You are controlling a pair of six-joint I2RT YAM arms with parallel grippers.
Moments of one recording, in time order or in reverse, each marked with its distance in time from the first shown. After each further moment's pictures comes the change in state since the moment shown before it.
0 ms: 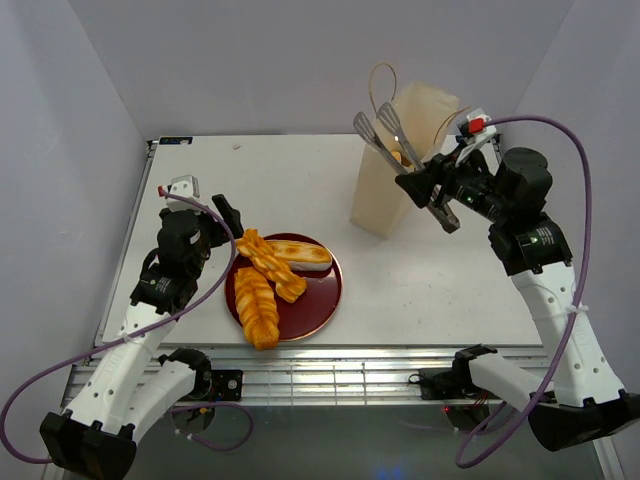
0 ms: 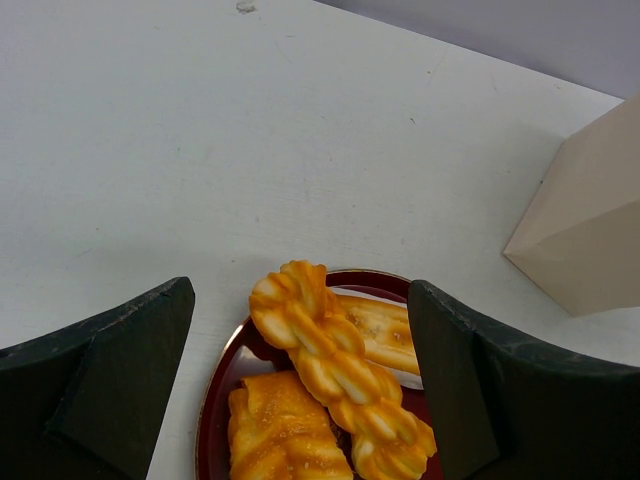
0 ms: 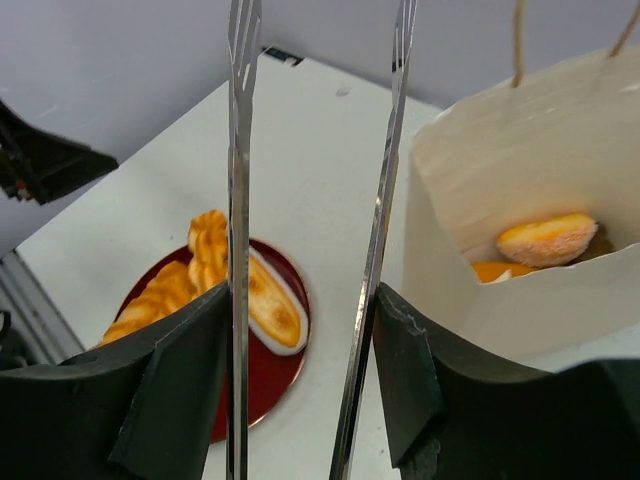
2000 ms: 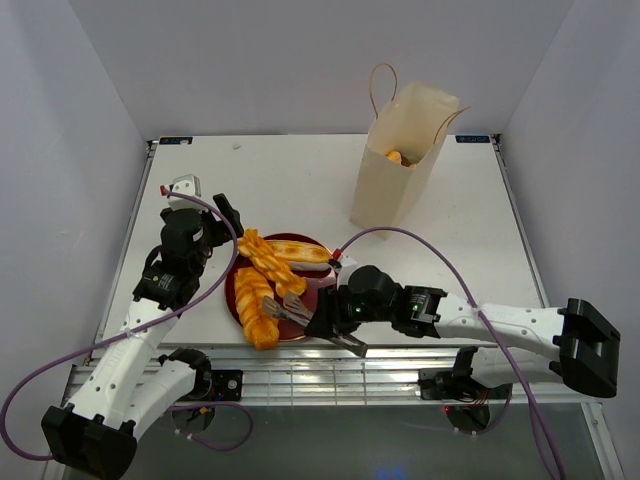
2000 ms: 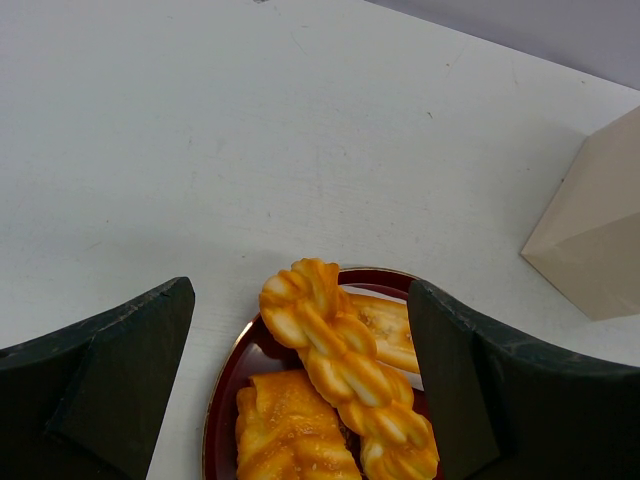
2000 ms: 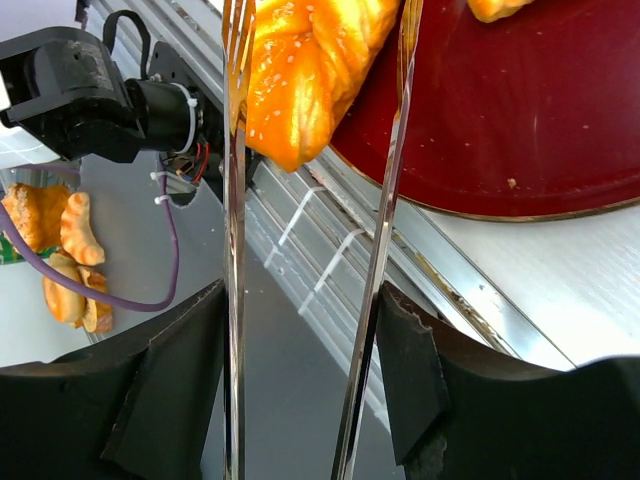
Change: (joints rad) left arm 0.000 0.026 0.000 -0.003 -0.027 0.000; right arm 0.929 0.140 -0.632 0.254 0.341 0.702
